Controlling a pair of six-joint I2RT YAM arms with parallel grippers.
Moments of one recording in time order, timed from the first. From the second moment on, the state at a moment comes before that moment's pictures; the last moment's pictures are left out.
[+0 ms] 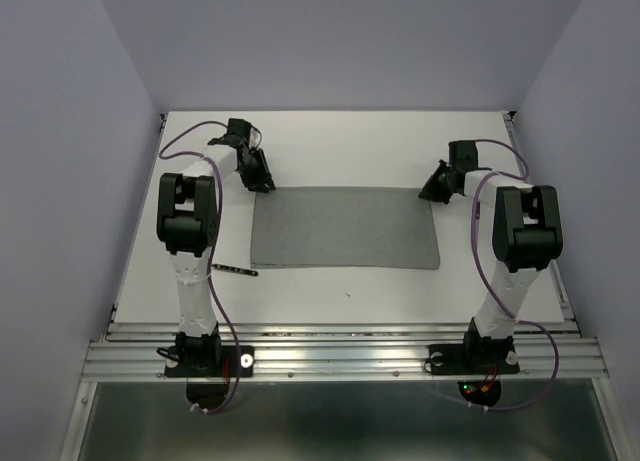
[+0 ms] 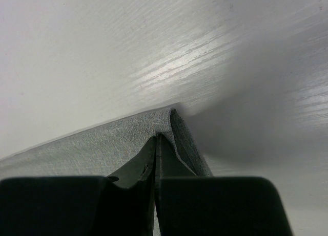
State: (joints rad) left arm -0.15 2.17 1.65 -0.58 0.24 -0.46; right arm 0.01 1.95 1.23 -0.21 -0.11 0.65
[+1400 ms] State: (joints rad) left arm -0.10 1.84 1.44 -0.59 0.10 -0.45; right arm 0.01 1.61 1.18 -0.31 -0.16 0.55
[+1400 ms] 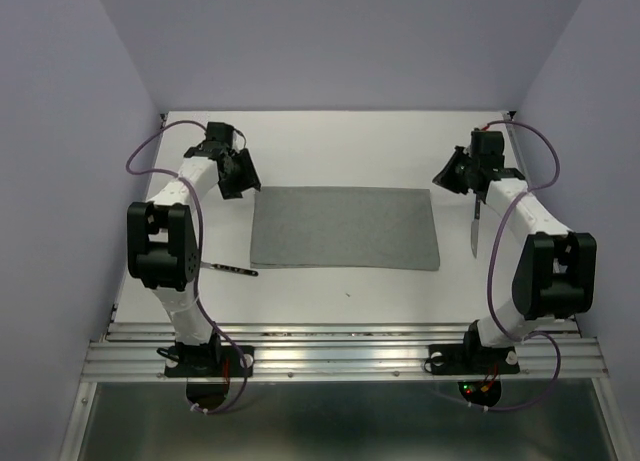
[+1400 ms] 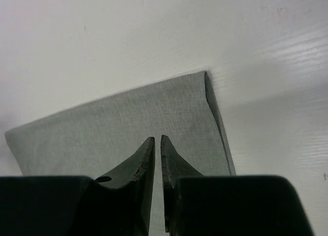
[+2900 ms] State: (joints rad) left arm -0.17 1.77 1.17 -0.58 0.14 -0.47; right arm -0.03 1.59 0.93 -0.42 -0.14 0.45
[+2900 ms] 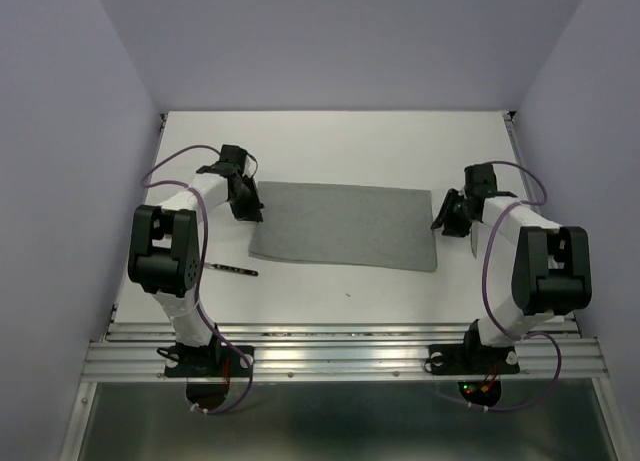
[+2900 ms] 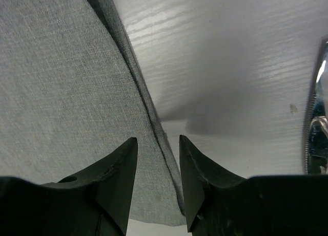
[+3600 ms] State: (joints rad) left arm -0.23 1.75 1.42 -0.69 0.14 -0.43; right arm 0.07 1.63 0.87 -0.30 -0.23 0.52
